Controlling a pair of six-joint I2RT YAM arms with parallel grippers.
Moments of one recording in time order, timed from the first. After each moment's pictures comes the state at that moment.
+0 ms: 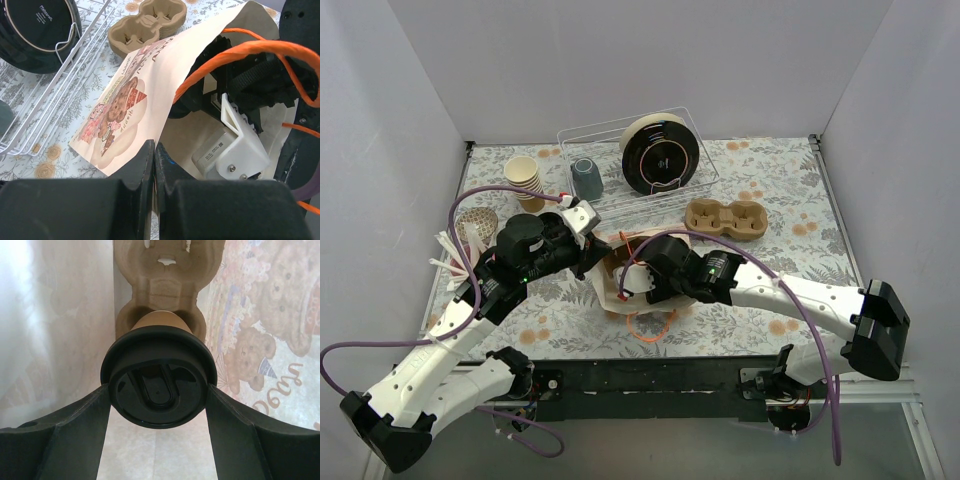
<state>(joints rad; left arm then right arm) -0.63 0.83 0.91 -0.37 0.35 0.06 1.12 1.38 1.08 -0.60 0.33 -0.92</state>
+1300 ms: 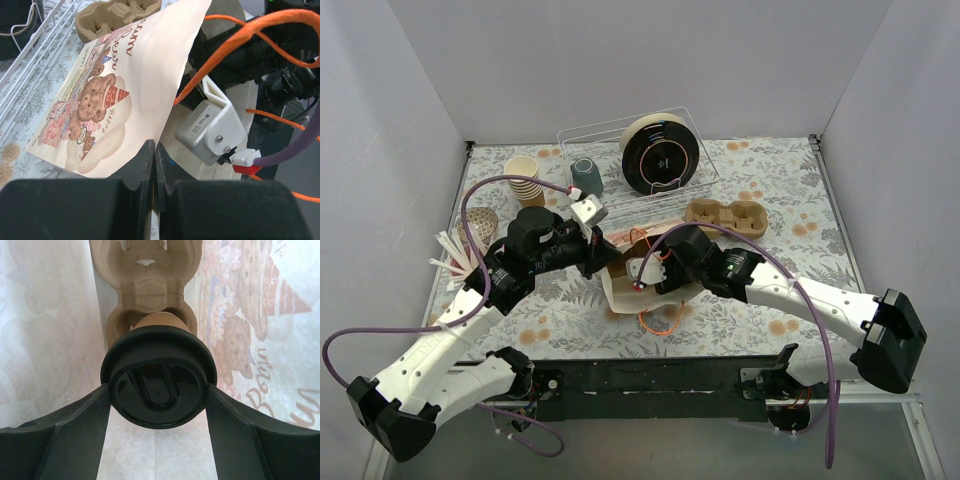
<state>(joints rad) -0.63 0.91 0.94 -0.38 0.44 -0.05 1.00 1.30 0.96 -0.40 0.18 -1.06</state>
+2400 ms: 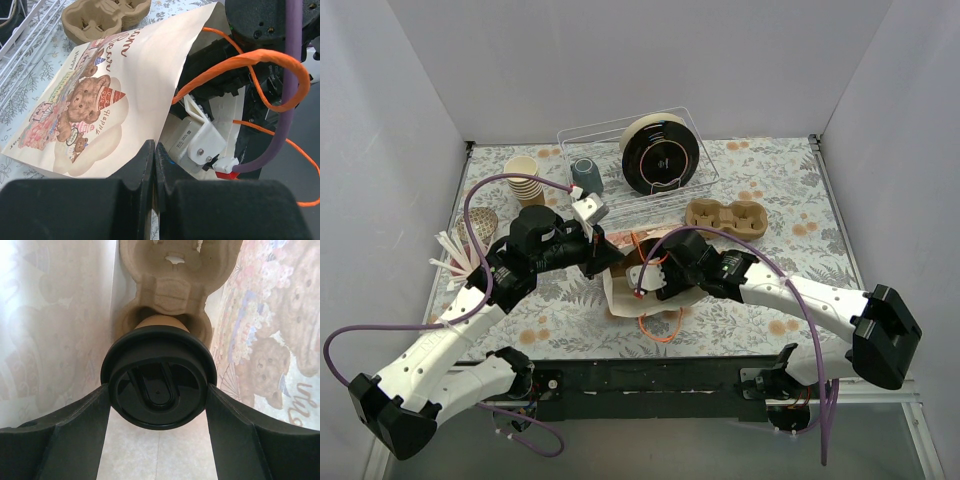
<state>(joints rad) -0.63 0.93 0.94 -0.36 0.48 -0.11 0.97 1.32 0.92 -0.39 0.09 -1.10</state>
